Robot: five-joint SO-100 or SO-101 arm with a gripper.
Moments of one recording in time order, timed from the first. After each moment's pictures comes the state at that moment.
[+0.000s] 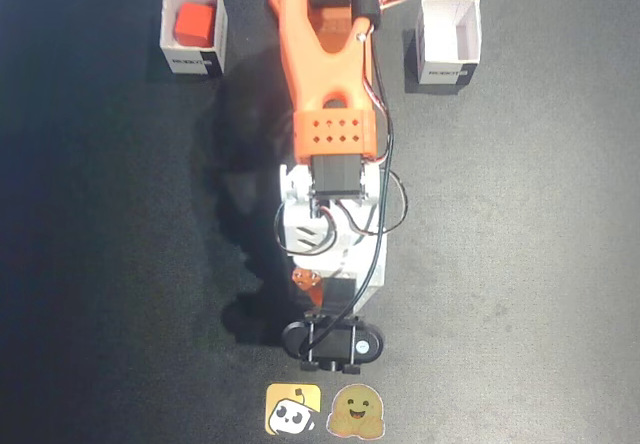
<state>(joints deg) -6.6 77.6 89.3 57.6 96.9</state>
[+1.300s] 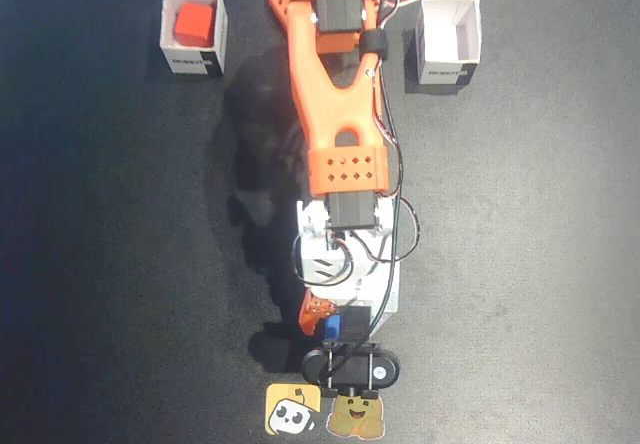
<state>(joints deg) -8.6 66.9 84.1 50.6 97.2</state>
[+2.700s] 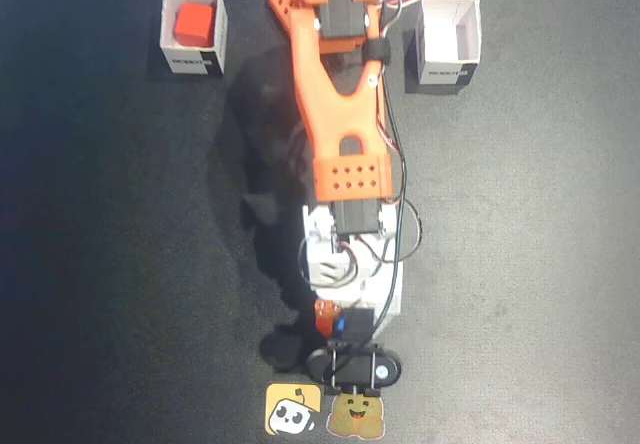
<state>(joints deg) -9.4 66.8 90.7 44.6 98.7</state>
